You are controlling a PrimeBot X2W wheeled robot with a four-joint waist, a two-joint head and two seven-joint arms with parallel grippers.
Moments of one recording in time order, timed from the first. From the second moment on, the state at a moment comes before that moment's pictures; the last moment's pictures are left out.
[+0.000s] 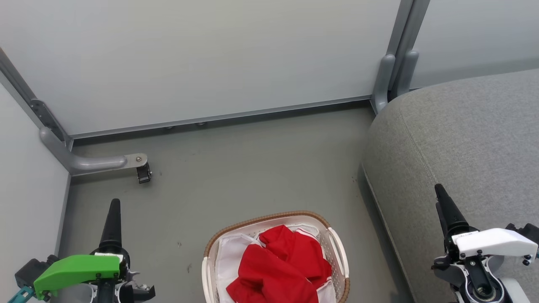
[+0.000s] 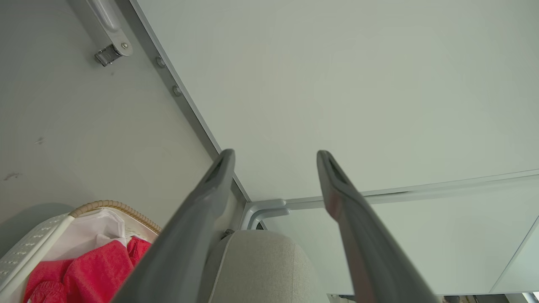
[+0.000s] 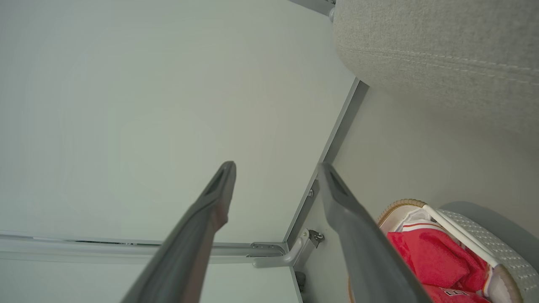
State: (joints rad) left arm -0.09 0.05 0.08 0.30 -1.37 -0.12 0.01; right arm -0.11 -0.09 -0.03 0.27 1.42 0.13 0.01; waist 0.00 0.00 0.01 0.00
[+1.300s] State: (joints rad) left arm -0.10 0.07 0.03 0.36 -0.71 -0.12 -0.12; right arm -0.17 -0.10 0.07 0.34 0.80 0.13 -0.12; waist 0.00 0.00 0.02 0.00
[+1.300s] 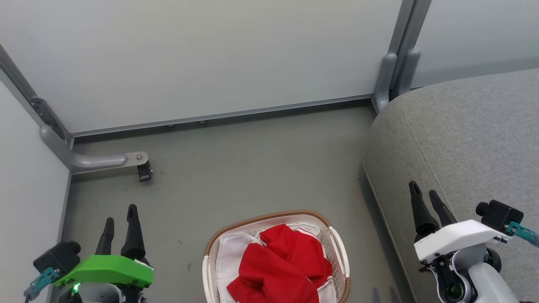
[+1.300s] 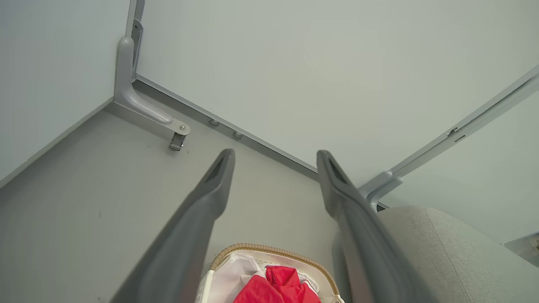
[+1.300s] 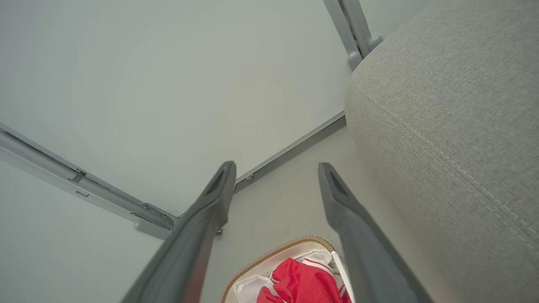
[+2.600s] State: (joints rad) left arm -0.09 0.05 0.03 0.38 -0.30 -0.12 -0.21; right arm -0.22 -0.07 0.09 0.43 0.39 0.13 -0.21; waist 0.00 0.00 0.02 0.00
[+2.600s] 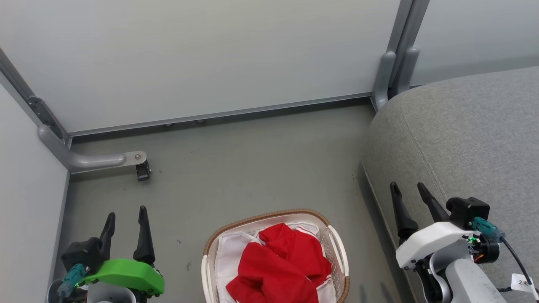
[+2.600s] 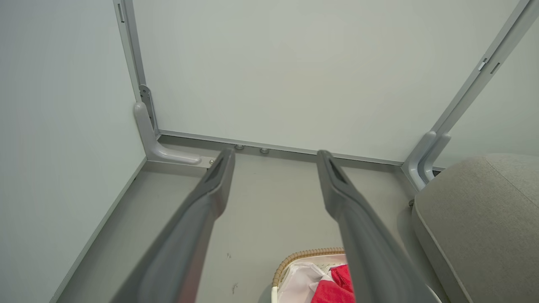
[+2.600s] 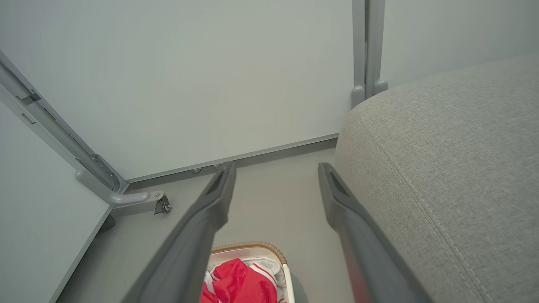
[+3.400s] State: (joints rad) left arm -0.08 0.05 0.00 0.39 -0.19 -0.13 -0.26; right arm -0.22 -0.07 0.12 0.44 0.25 0.13 -0.26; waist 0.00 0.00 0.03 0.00
